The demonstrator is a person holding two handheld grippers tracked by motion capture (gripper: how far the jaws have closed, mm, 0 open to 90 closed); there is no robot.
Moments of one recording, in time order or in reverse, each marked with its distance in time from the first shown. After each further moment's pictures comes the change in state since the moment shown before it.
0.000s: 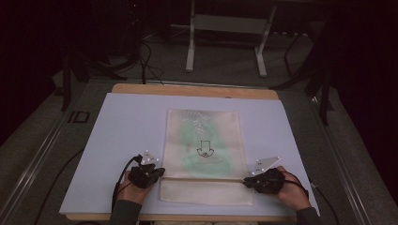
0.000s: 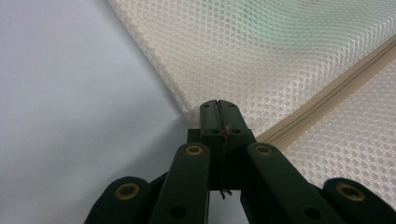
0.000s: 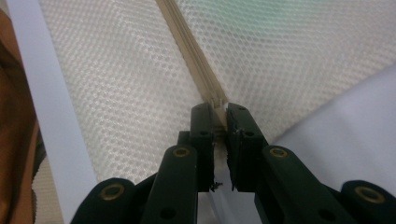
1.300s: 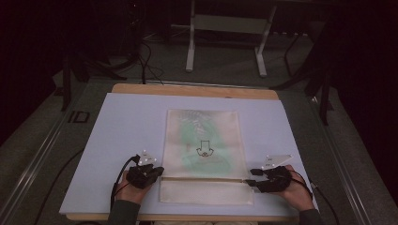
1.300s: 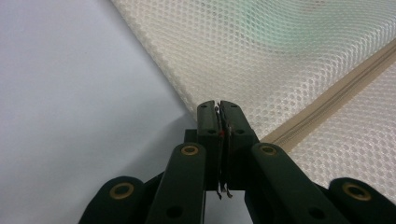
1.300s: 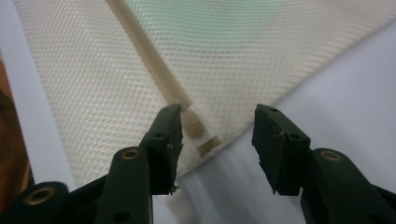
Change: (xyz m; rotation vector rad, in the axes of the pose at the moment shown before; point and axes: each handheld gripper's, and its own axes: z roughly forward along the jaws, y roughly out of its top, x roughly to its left) left arm 0.004 -0.003 -0.004 -0.032 0.011 0.002; right arm -0.014 -0.015 -0.010 -0.140 -0.029 0.118
